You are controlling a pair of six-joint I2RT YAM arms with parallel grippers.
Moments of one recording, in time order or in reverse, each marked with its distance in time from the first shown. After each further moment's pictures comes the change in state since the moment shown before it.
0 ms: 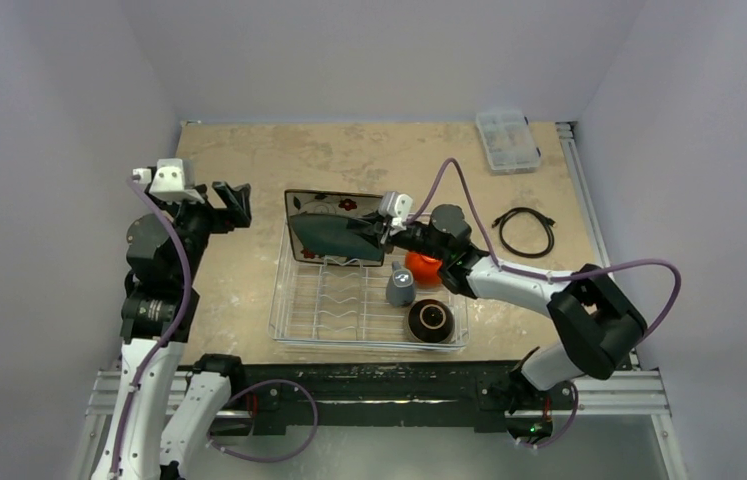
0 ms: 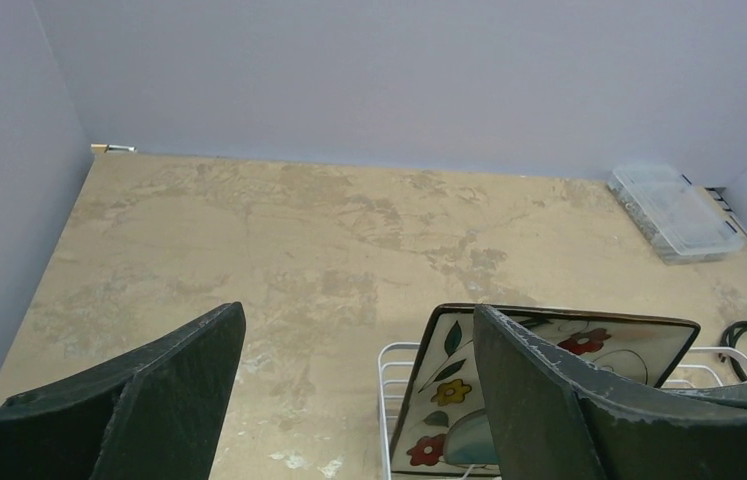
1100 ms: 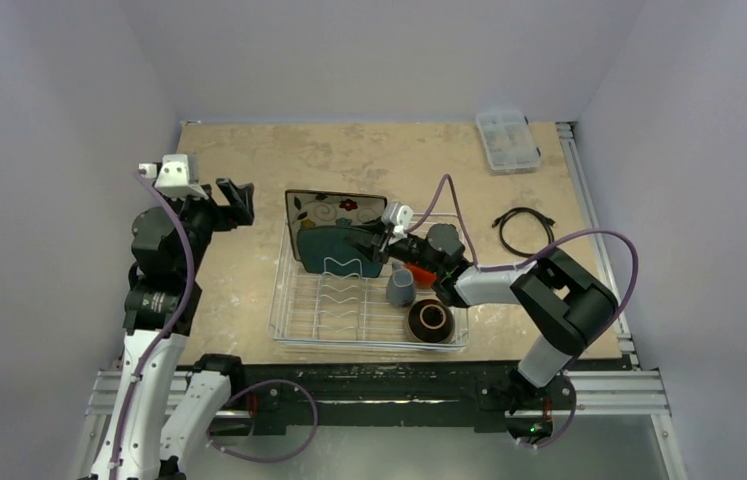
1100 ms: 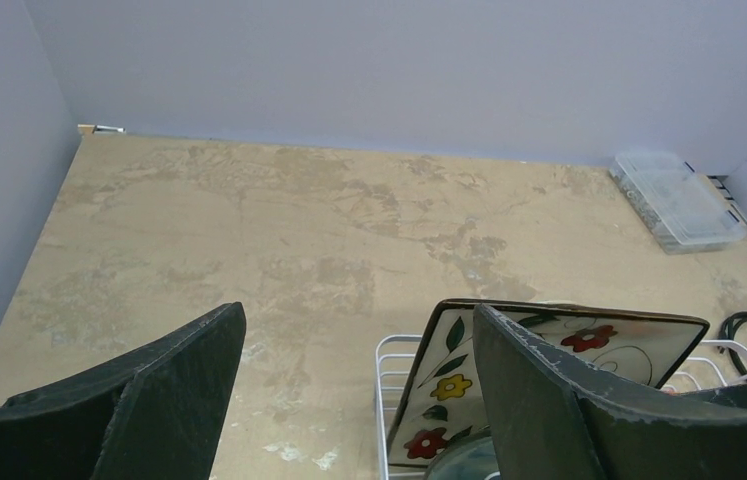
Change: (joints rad) left arm 0.000 0.033 0.000 -0.001 0.008 -0.015; right arm 0.022 0.179 -0.120 0.336 0.053 0.156
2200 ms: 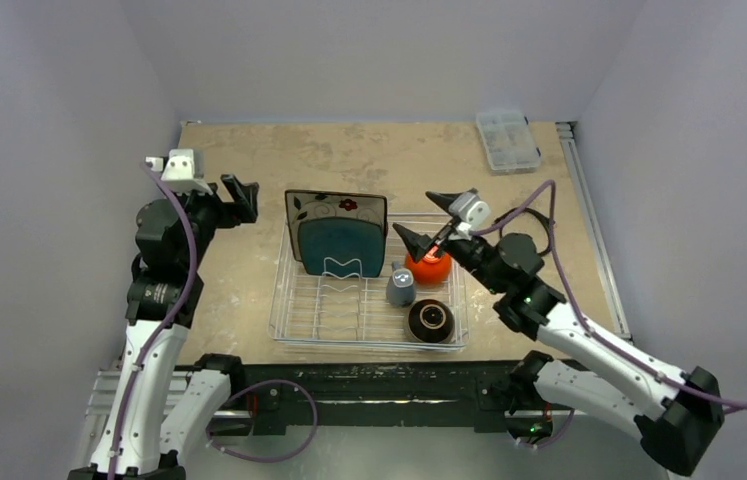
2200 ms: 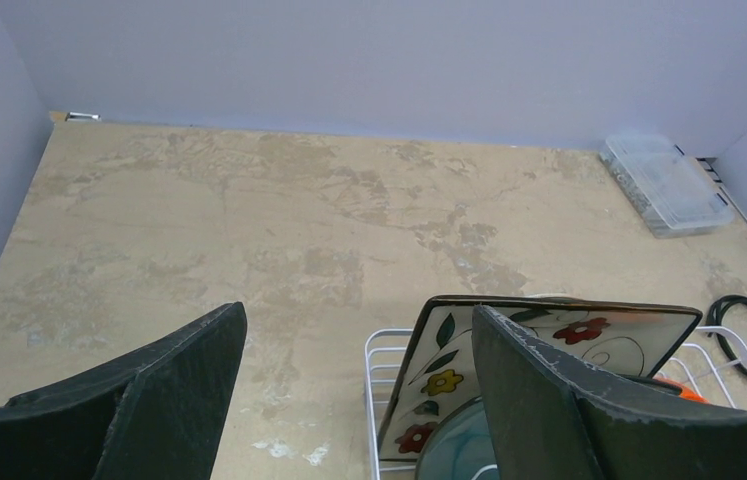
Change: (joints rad) left arm 0.000 0.050 0.010 0.001 0.034 -0.008; right arm 0.000 -0.727 -0.001 -0.667 0.357 -0.106
